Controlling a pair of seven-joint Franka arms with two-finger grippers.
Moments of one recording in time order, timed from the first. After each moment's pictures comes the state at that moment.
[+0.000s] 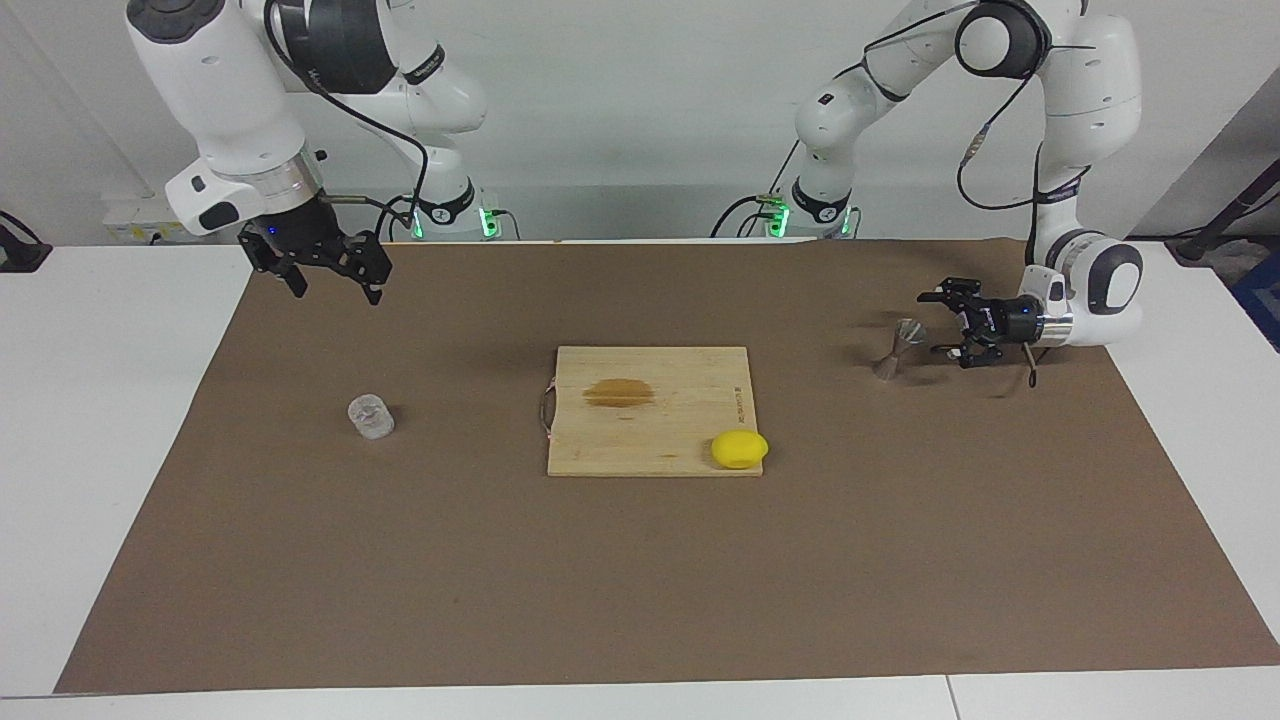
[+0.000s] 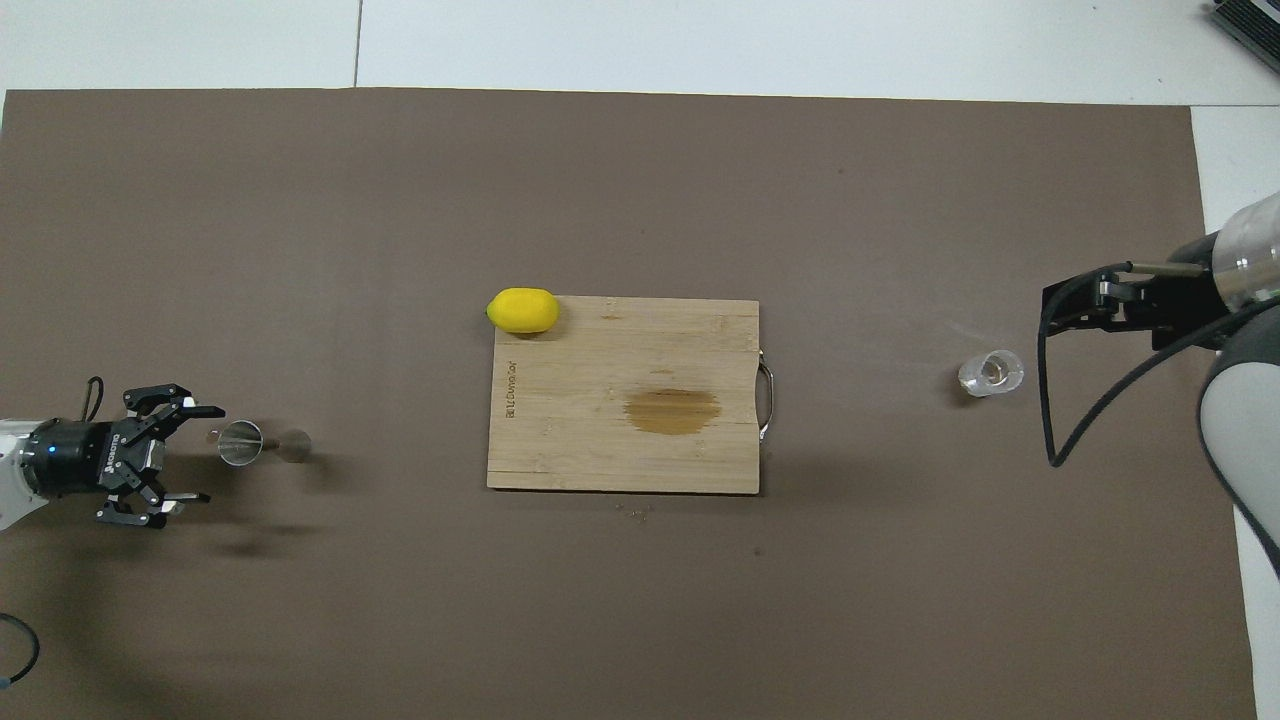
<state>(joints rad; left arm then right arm) 0.63 0.48 -0.05 -2.04 -1.05 1.21 2.41 -0.05 -0.01 0.09 -1.66 -0.02 1.64 0.20</state>
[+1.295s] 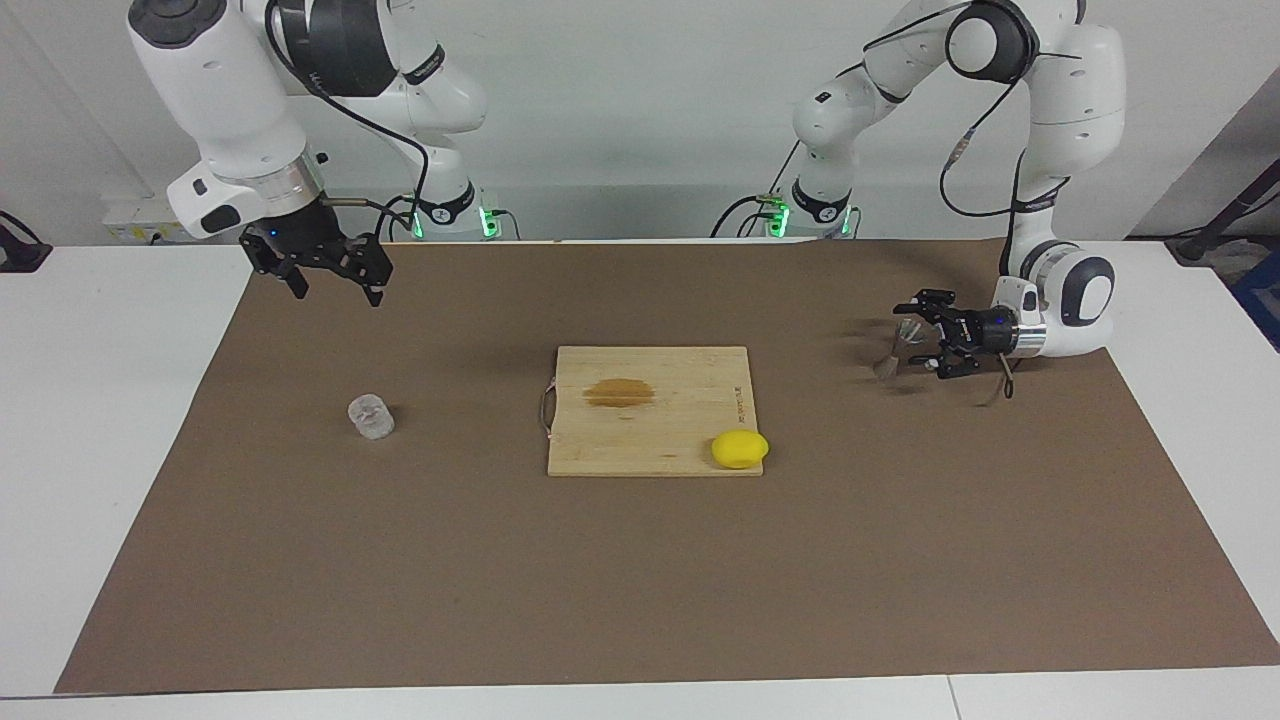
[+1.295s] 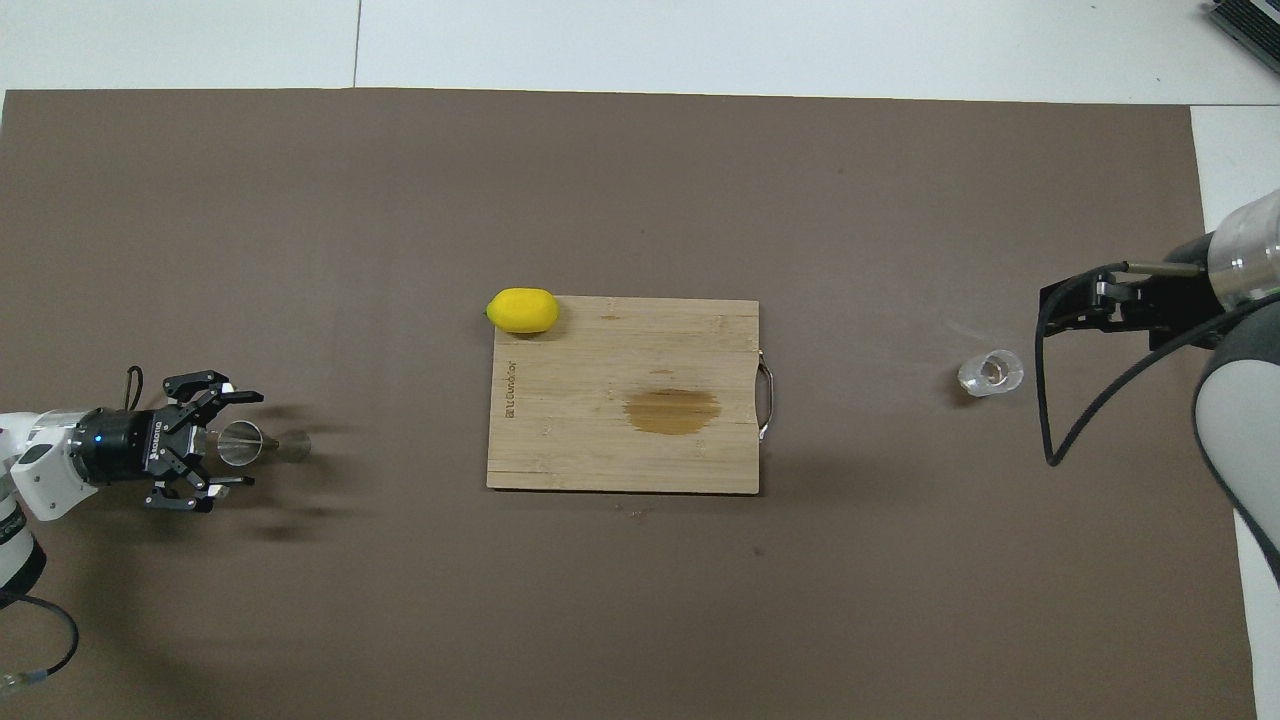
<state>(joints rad) 0.55 0.48 -0.05 -2.09 -1.14 1.26 2.46 -0.05 -0.01 0.09 -1.66 -0.02 1.64 0.20</state>
